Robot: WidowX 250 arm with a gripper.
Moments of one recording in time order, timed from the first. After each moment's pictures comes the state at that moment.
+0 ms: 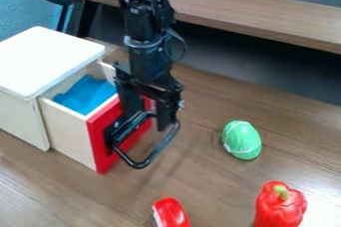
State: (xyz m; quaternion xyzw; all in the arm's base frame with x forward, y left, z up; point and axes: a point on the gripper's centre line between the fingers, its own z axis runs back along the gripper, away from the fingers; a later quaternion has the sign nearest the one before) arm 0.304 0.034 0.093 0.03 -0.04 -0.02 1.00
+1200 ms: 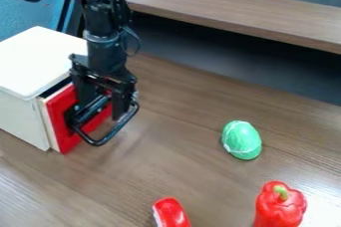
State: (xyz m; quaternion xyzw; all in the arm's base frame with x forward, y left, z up) arm 0.298 0.102 0.085 0.08 -0.01 0.05 1.00
